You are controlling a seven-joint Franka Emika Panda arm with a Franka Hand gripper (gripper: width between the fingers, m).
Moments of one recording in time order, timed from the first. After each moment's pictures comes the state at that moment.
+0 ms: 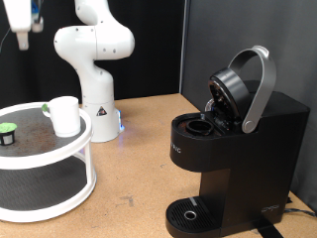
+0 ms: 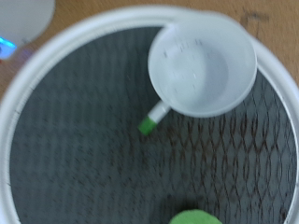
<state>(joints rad) -0.12 -0.82 -0.44 -2.50 -0.33 1.71 -1.21</state>
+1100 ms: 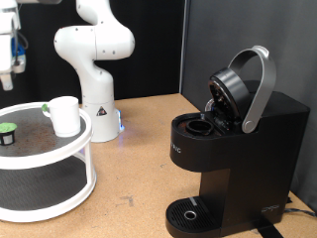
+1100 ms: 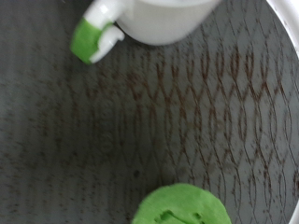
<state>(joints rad) -0.15 -0.72 -0.62 -2.66 -0.36 2.07 -1.23</state>
